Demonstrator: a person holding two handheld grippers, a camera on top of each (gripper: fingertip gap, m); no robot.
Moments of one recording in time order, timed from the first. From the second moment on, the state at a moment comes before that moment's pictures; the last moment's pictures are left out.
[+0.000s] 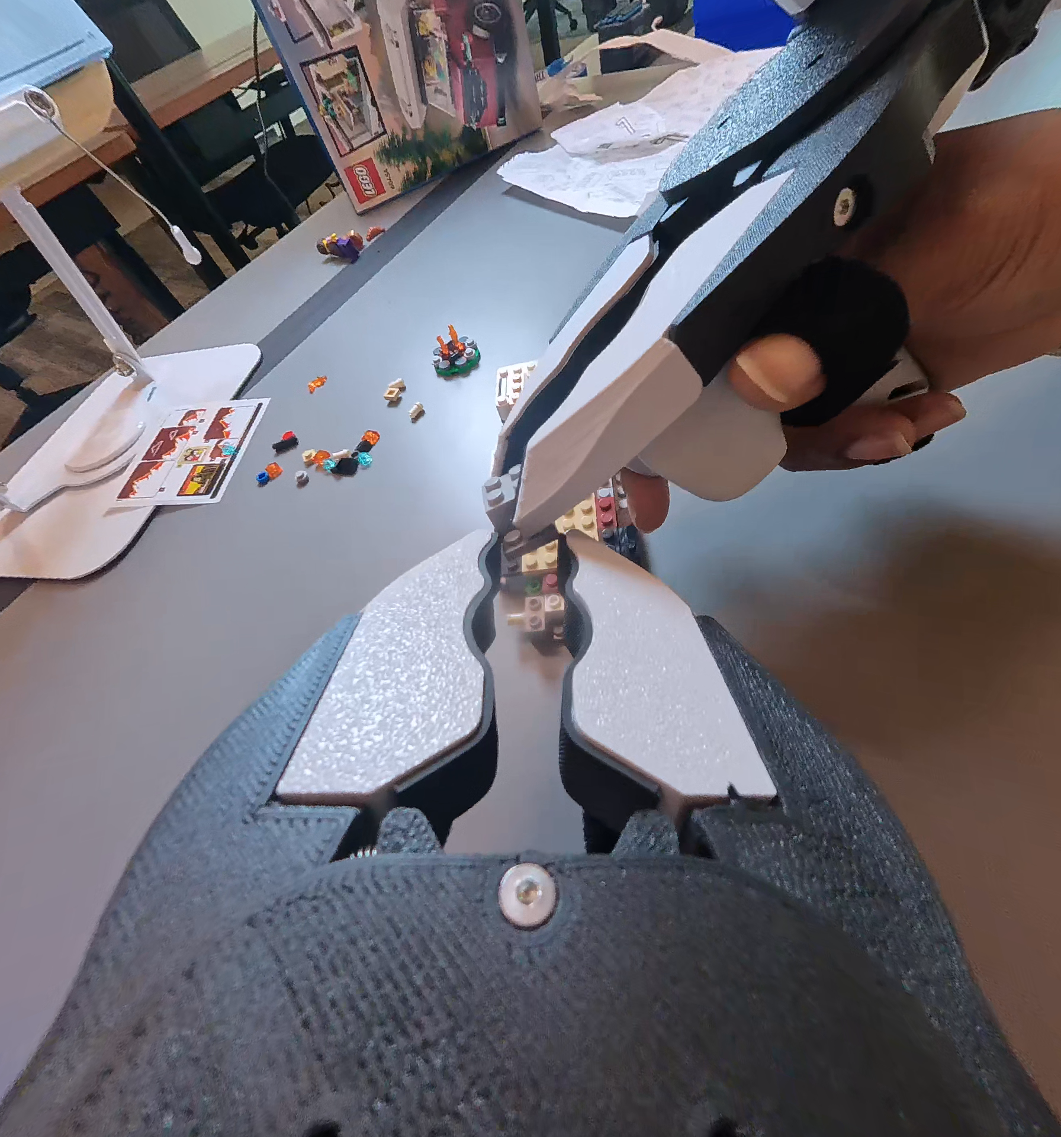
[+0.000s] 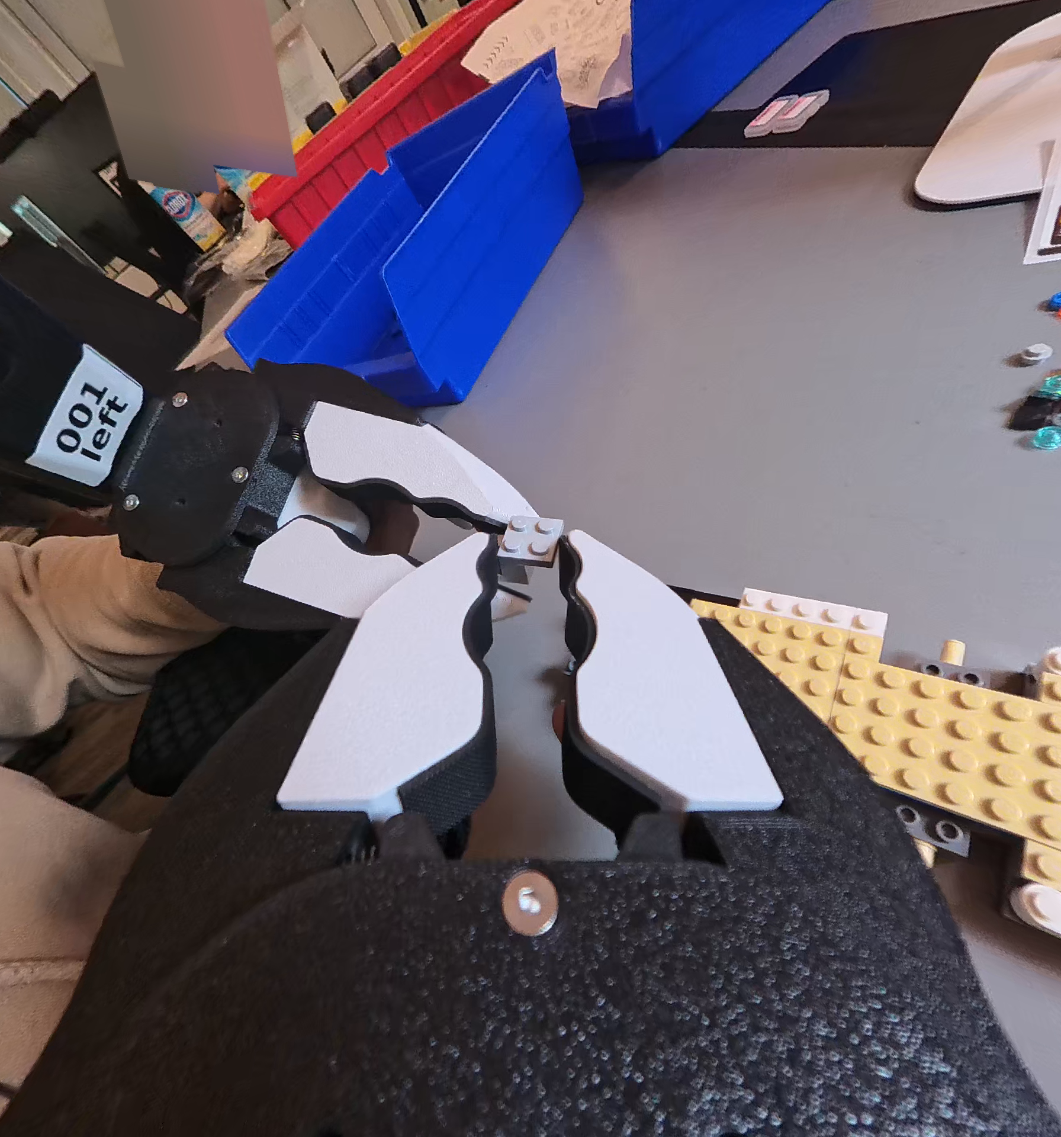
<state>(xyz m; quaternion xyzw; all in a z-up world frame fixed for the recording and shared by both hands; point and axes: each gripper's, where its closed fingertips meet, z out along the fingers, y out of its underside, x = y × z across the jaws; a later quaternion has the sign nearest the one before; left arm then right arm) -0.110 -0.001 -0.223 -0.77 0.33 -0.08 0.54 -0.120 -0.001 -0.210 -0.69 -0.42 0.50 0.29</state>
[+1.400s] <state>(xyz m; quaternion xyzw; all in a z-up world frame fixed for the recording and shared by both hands) -0.122 -0.011 -0.261 -0.79 0.38 -0.11 0.47 -0.112 0.001 -0.257 -0.34 -0.92 0.16 0.12</state>
